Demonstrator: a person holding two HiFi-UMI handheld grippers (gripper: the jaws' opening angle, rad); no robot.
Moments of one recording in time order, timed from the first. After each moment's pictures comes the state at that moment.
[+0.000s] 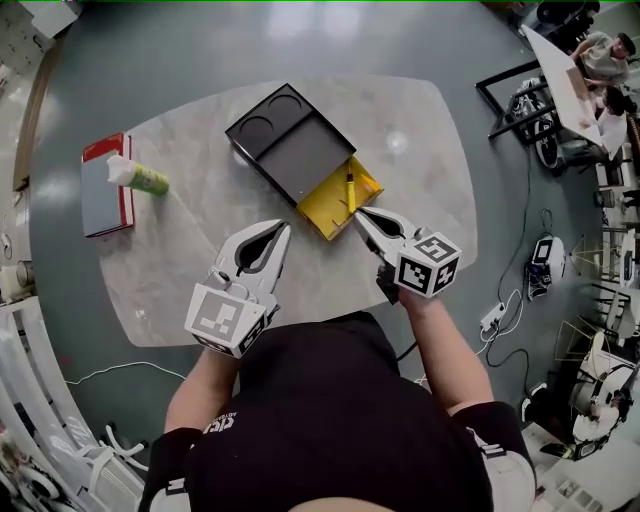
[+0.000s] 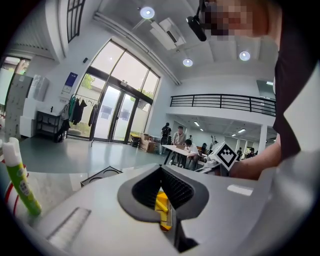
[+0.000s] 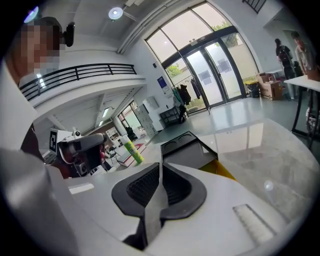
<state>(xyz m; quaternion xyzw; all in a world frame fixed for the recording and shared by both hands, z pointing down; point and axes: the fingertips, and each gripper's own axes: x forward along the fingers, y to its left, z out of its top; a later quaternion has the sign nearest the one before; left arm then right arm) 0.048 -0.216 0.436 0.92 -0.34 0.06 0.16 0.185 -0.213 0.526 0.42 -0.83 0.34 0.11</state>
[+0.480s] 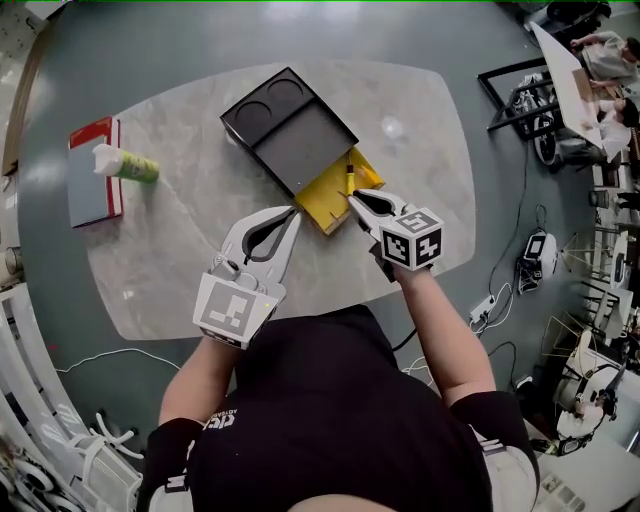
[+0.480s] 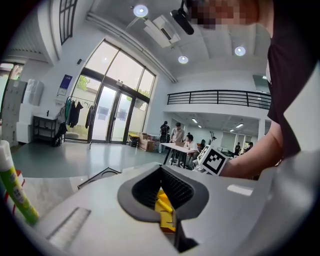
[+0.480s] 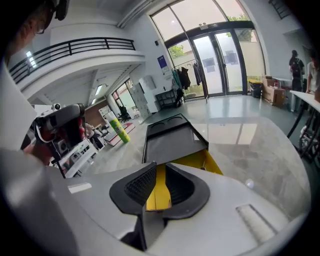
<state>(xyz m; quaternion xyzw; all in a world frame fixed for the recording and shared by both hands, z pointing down) 0.068 -0.227 0.450 0.93 -0.33 0.09 0.15 0.194 -0.240 0.593 0.42 -0.81 0.33 0.24</state>
